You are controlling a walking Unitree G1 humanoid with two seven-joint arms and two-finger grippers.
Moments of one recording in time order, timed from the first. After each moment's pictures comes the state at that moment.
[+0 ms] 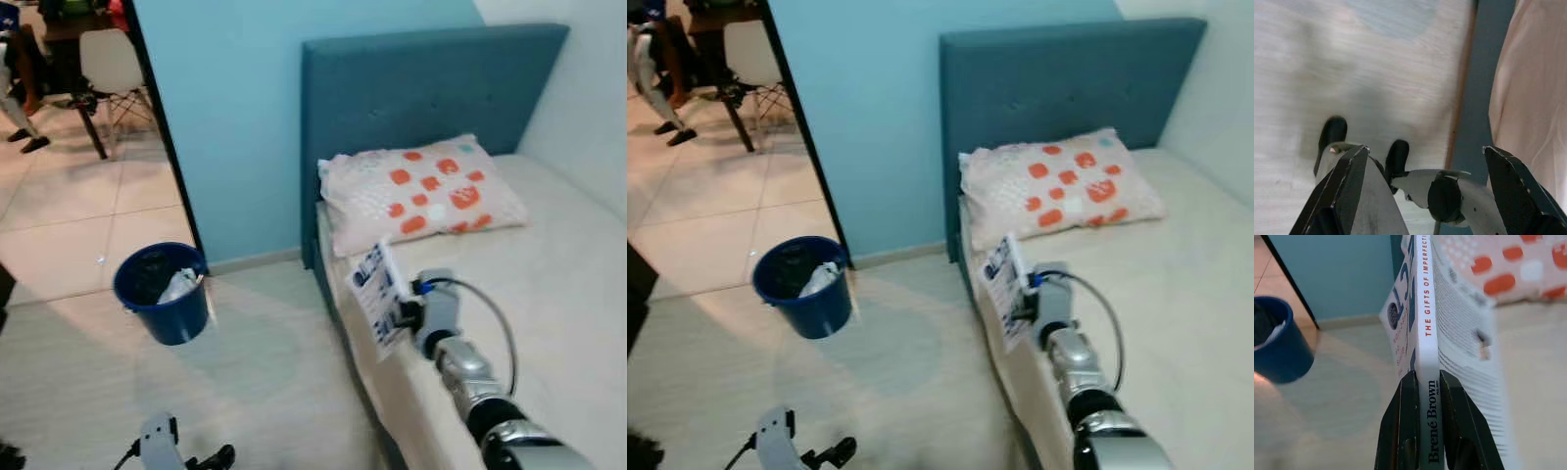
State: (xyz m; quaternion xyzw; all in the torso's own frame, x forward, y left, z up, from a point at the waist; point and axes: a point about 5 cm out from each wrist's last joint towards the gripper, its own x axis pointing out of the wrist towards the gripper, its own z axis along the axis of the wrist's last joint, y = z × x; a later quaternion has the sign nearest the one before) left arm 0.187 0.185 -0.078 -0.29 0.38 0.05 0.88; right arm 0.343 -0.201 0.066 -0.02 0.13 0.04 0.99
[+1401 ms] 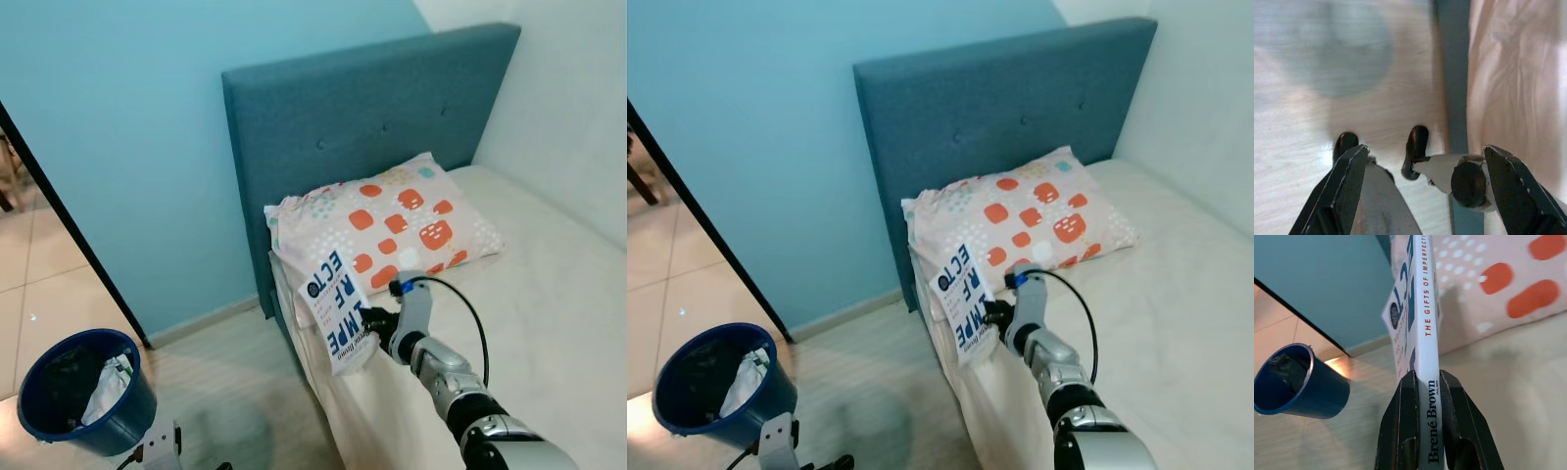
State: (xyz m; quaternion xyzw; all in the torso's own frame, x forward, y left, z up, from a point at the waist) left arm 0.182 0.184 -0.082 -0.24 0.41 0.03 0.88; right arm 0.336 -0.172 0.048 0.10 0.20 0.15 0.96
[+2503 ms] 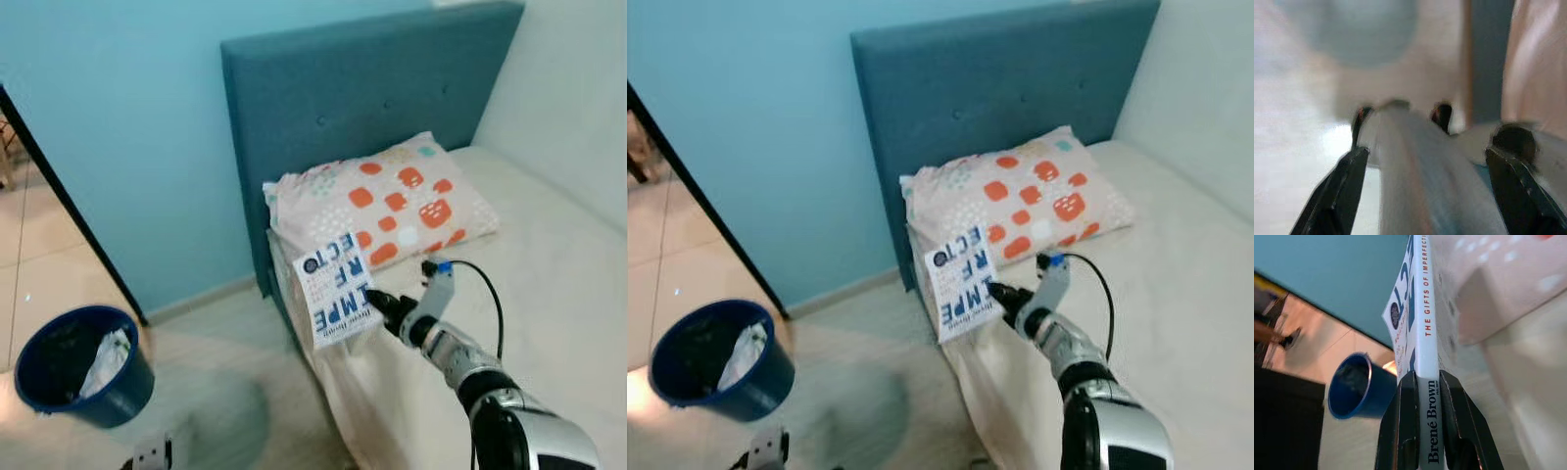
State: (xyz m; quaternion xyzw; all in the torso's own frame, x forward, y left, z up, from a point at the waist) left arm 0.161 0.199 -0.087 -0.23 0.40 0.03 0.89; right arm 0.357 -0.175 0.082 0.25 0.17 0.20 0.93
